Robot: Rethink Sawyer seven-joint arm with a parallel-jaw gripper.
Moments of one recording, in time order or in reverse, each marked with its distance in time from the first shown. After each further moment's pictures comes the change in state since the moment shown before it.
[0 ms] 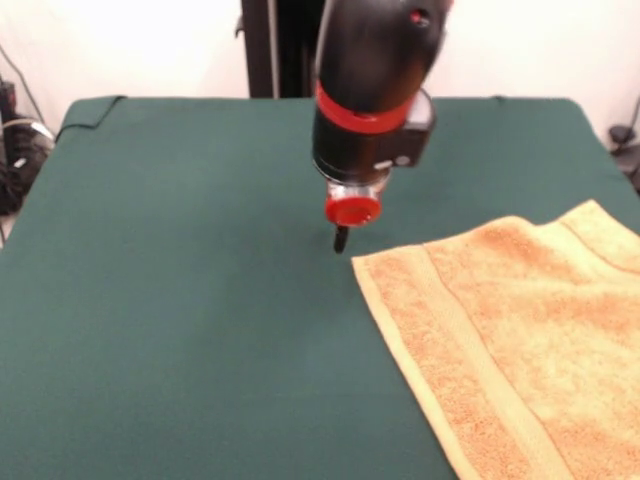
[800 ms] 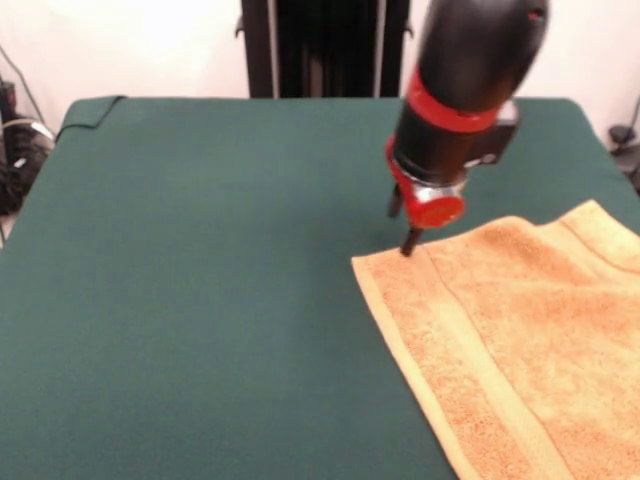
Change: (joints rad) arm 0.153 0.013 -0.021 -0.043 -0.041 -0.005 -0.004
